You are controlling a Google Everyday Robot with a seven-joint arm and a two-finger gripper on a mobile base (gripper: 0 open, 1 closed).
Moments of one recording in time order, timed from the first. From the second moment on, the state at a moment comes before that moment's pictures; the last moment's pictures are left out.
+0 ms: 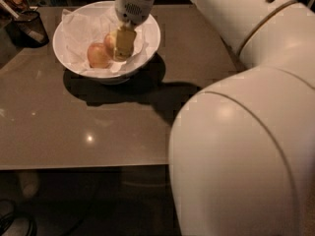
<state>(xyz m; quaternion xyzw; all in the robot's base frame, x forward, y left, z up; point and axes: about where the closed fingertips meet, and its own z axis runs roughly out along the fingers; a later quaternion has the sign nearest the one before) 0.656 0.077 0.936 -0.69 0.70 0.09 0.18</state>
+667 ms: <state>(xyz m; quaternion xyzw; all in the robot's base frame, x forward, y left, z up) 0.591 0.086 0.998 -0.72 0.67 0.06 0.20</state>
